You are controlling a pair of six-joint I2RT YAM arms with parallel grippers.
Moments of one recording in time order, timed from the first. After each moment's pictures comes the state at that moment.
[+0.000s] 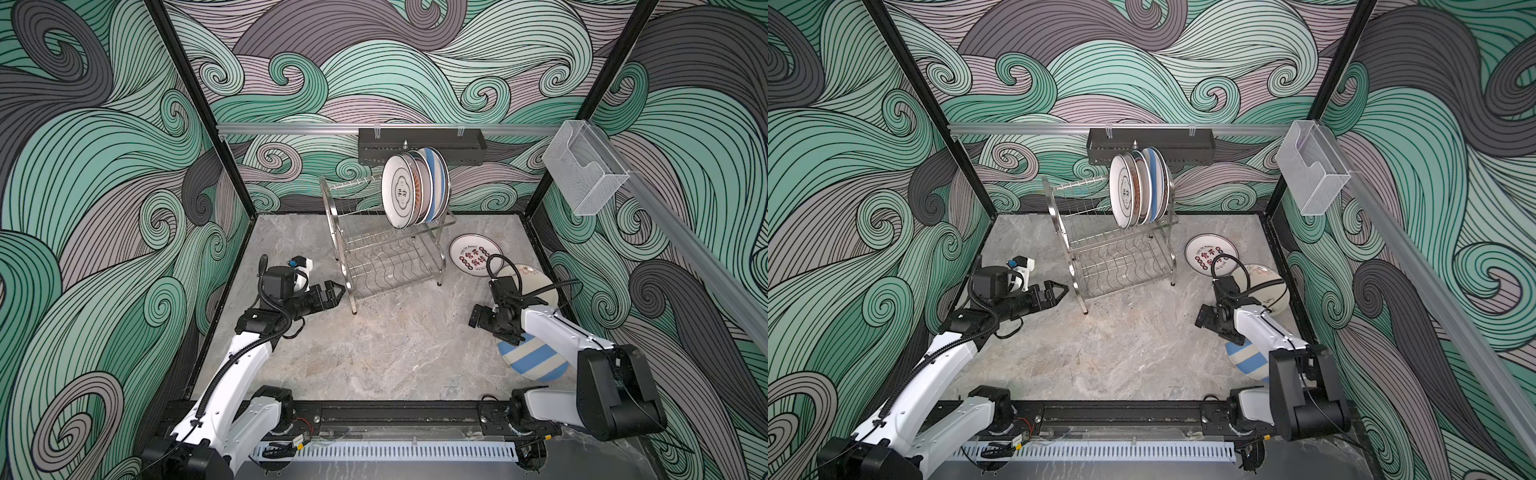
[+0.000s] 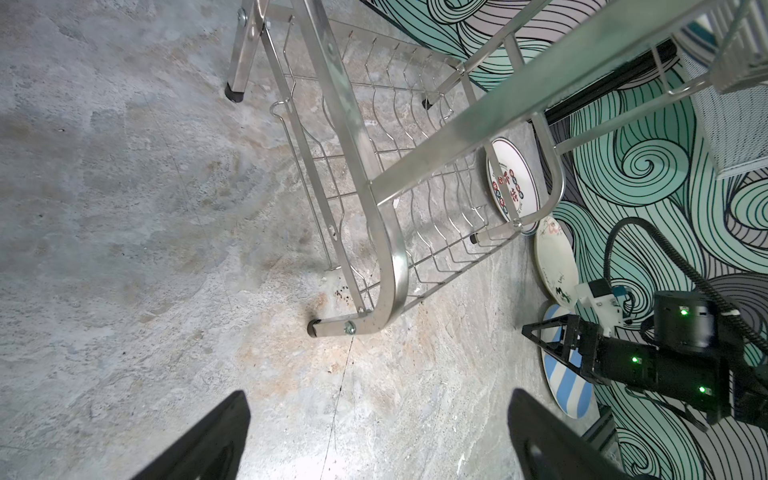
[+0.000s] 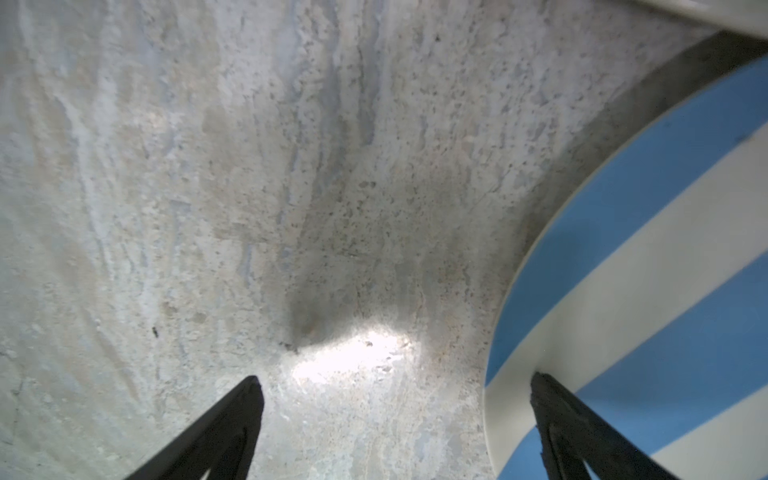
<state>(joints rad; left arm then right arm) -0.15 0.92 0.69 -0.45 0.43 -0.47 0.14 1.33 0.63 -0.60 0.00 0.54</state>
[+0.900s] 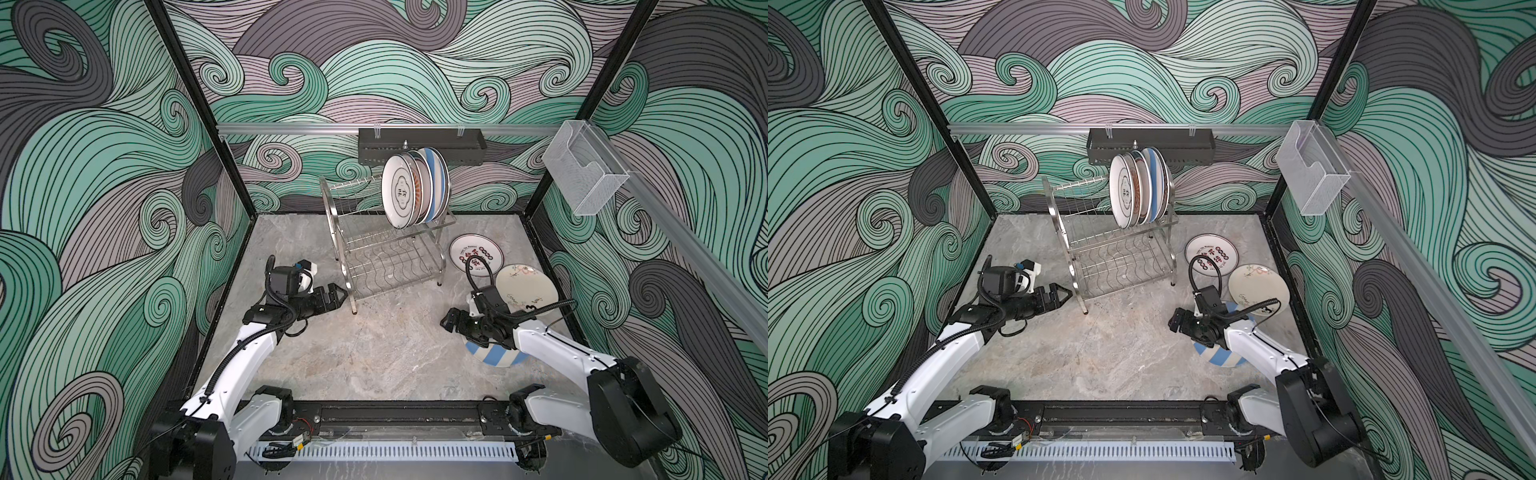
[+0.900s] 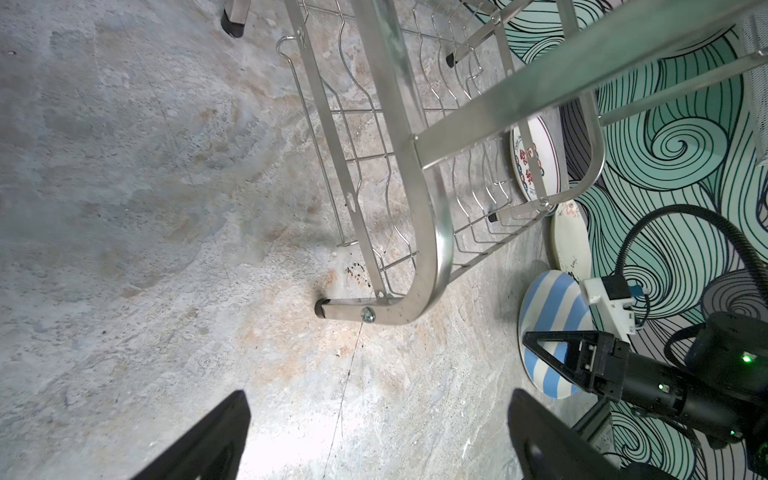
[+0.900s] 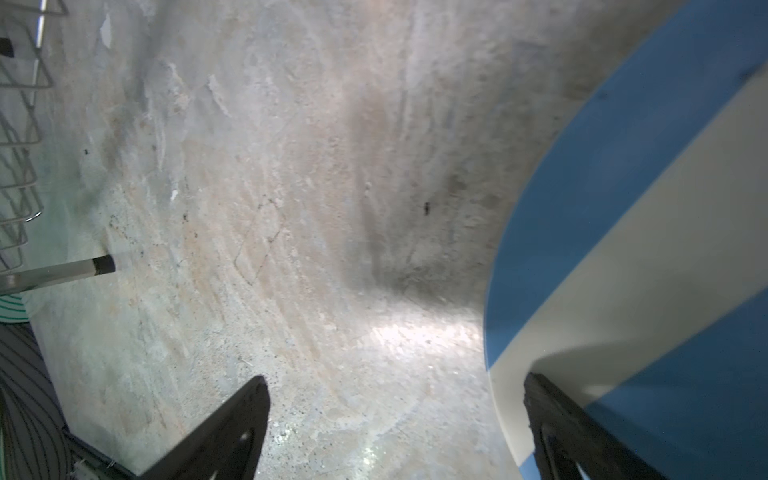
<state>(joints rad) -0.15 1.01 0.67 -0.45 0.46 -0.47 0.40 1.25 0.52 -0.35 -0.26 0.69</state>
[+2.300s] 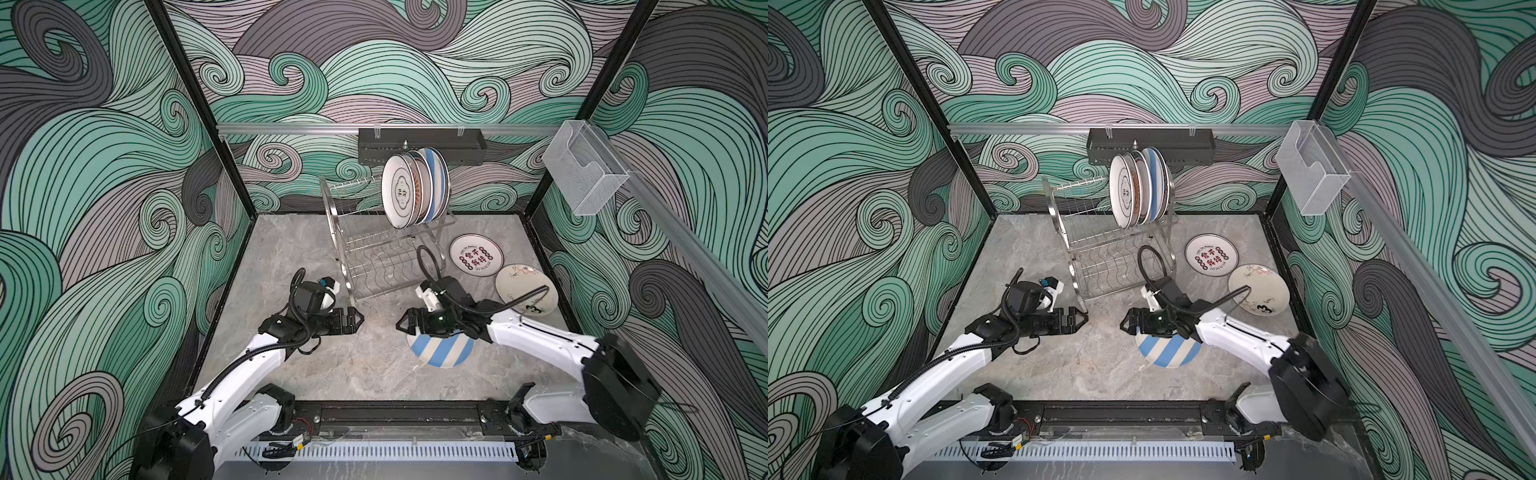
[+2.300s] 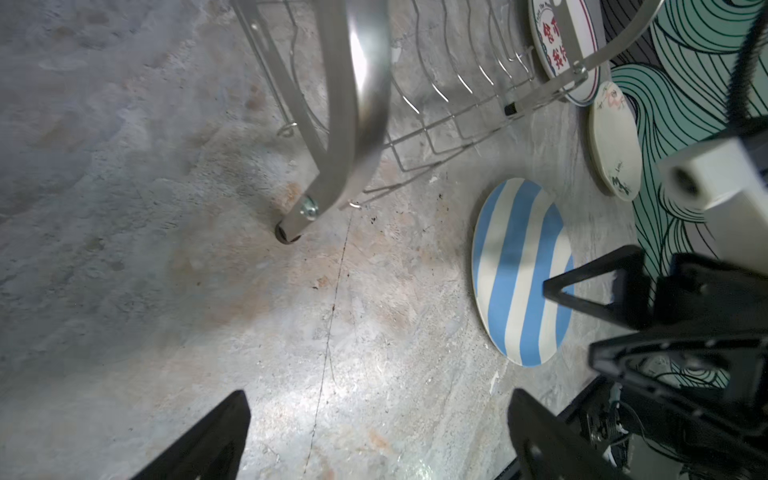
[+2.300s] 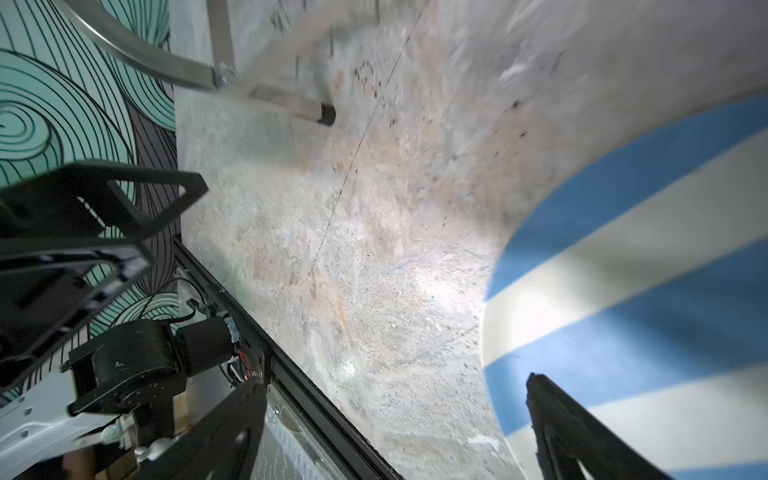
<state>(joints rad) -0.44 0.97 0.58 -0.45 0.31 -0.49 0.66 1.27 0.75 -0.40 -0.36 0.66</state>
